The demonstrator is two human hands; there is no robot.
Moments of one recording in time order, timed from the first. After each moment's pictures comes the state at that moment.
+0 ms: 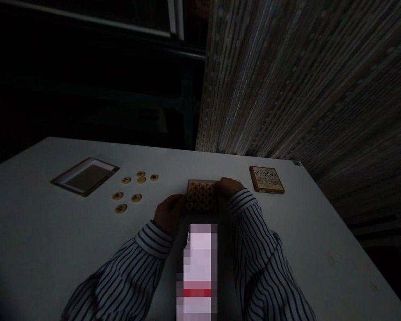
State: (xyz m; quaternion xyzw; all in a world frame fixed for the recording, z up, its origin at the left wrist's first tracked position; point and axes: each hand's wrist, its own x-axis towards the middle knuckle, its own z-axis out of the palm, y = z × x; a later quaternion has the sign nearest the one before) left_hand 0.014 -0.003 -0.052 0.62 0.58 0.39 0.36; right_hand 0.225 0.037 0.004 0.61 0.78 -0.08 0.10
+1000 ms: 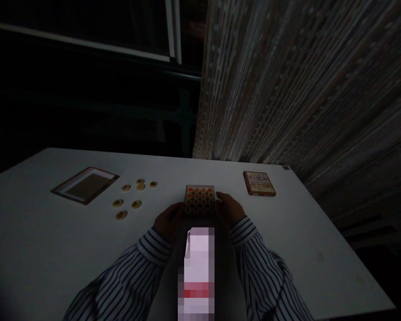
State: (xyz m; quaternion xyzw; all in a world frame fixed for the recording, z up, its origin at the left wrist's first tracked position) left_hand 0.012 -0.016 -0.055 0.62 0.57 0.38 0.40; right_hand 0.229 -0.025 -0.038 0.65 0.72 -0.06 -0.25
